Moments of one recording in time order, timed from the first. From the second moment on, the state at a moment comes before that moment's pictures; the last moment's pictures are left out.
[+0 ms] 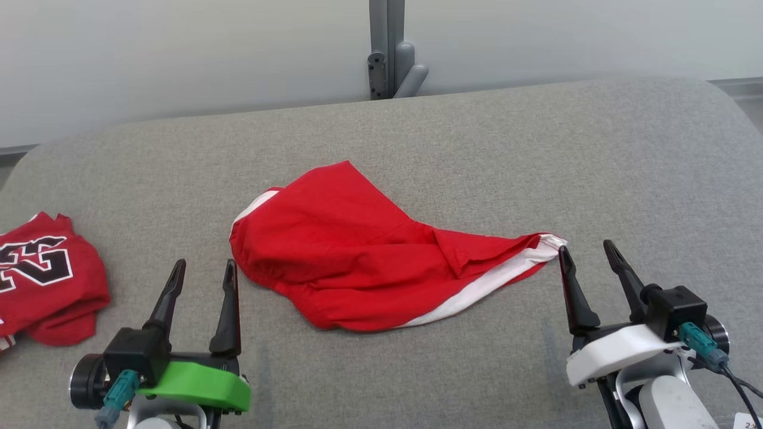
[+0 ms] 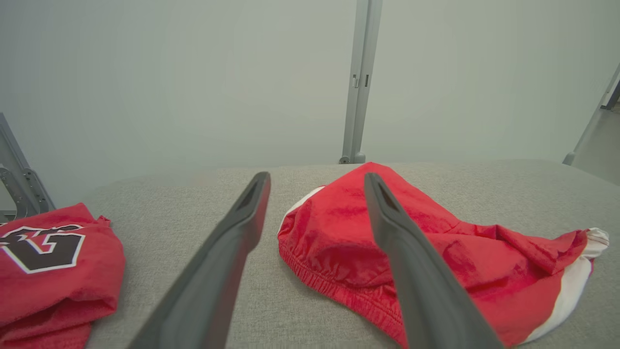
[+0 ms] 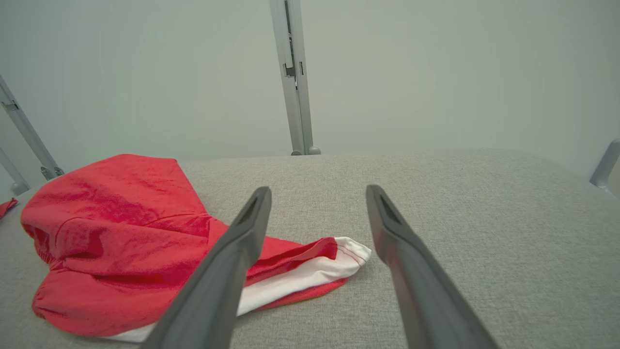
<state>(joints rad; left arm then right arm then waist) -0.08 0.26 -0.29 0.09 -0.39 0.08 -0.24 -0.10 -0.08 0.06 0.21 0.17 0.13 -0.24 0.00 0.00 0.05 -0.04</state>
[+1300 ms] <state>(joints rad) -0.05 0.26 -0.37 0.05 -0.45 0.07 -0.09 -0.05 -0.07 0.05 0.13 0.16 0.13 -0.20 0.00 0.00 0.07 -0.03</state>
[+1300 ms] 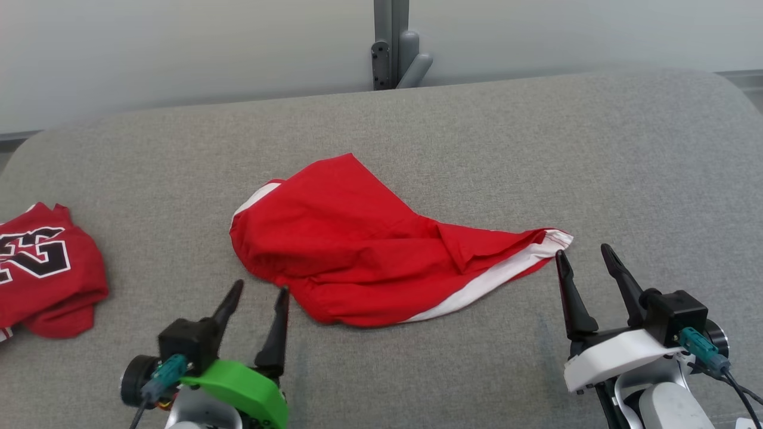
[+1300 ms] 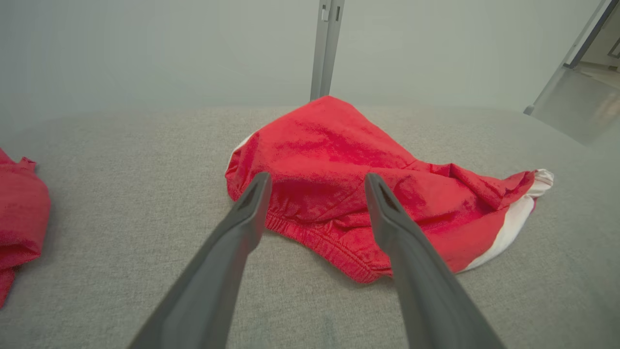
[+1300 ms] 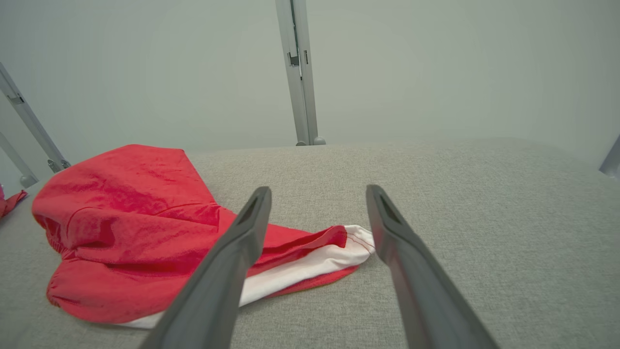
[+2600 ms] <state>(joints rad) -0.20 0.47 -0.65 -0.26 -0.37 -0.07 0.41 -0.14 -0.05 0.05 0.20 0.17 0.13 -0.25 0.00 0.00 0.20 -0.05</state>
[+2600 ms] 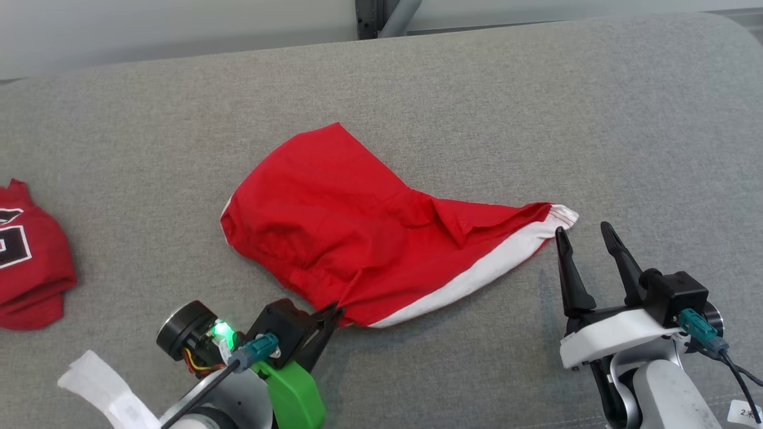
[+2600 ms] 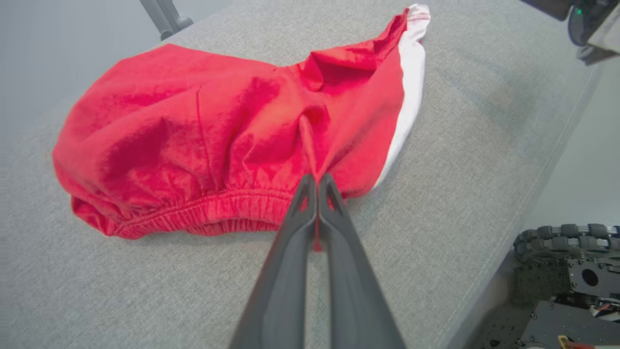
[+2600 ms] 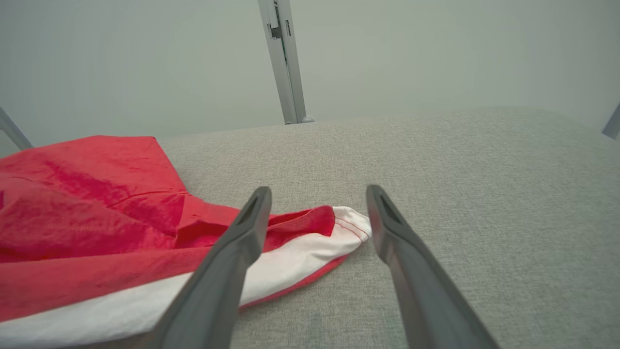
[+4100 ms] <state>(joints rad) -0.34 0.34 -0.39 0.11 -0.51 0.03 0.03 -0.20 -0.05 0.05 0.20 0.18 0.13 -0.26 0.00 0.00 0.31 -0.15</state>
